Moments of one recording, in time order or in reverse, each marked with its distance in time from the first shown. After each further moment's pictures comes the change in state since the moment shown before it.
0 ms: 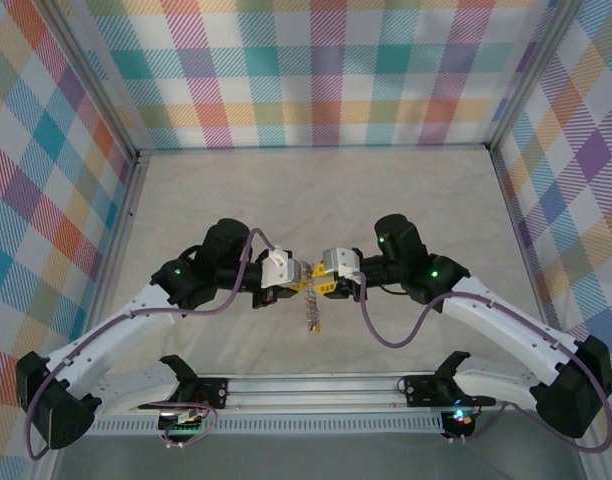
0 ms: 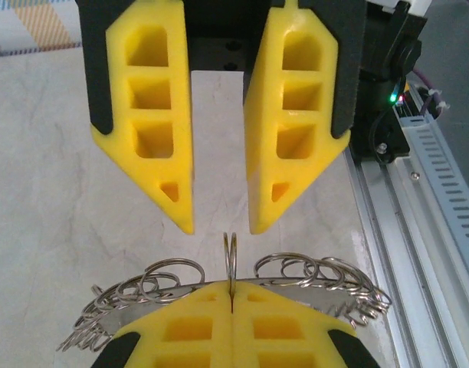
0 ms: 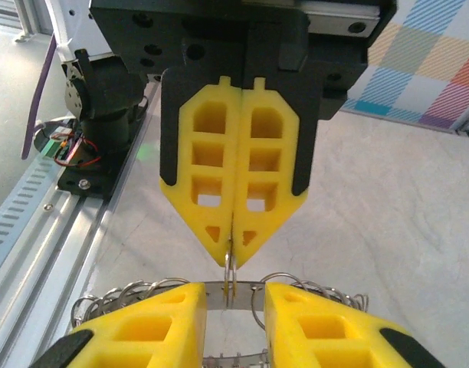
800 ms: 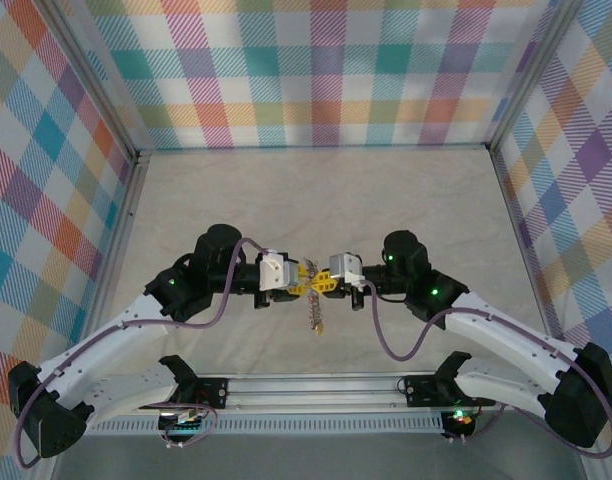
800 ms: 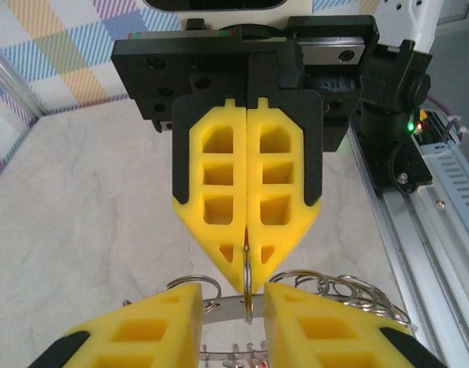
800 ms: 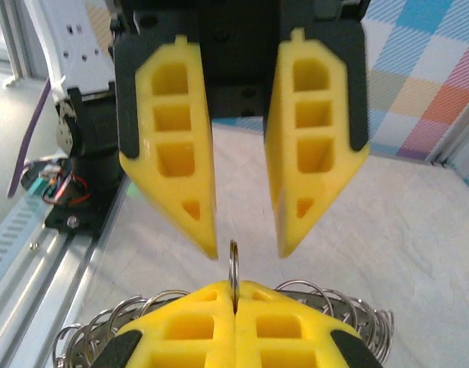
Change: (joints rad) left arm -0.029 -0.074 -0.054 0.161 -0.015 -0.020; right arm 0.021 -0.080 -0.191 0.362 0.001 0.181
